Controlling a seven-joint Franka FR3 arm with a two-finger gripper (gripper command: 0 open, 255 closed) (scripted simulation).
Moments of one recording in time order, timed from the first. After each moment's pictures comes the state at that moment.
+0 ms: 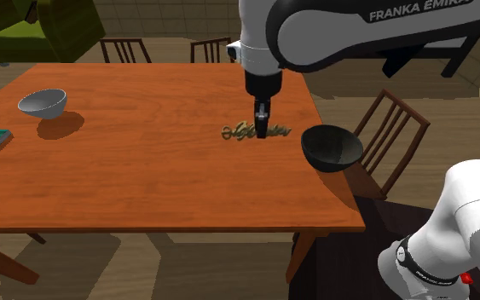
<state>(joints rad) -0.10 -0.23 -0.11 -2.07 -0.07 1.81 -0.30</state>
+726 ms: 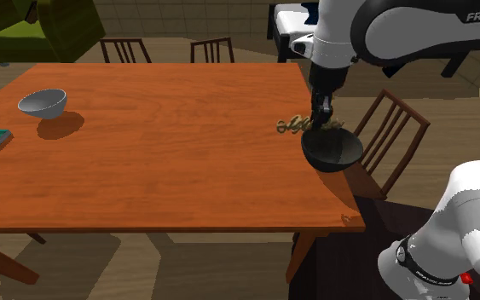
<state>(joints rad) -0.20 -0.56 -0.21 -2.36 -0.16 1.78 -0.45</state>
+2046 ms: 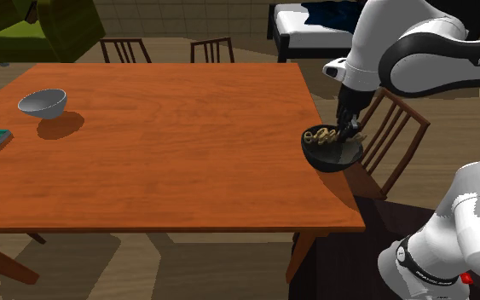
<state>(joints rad) -0.29 -0.73 -0.33 -2.62 -0.28 1.89 -0.56</state>
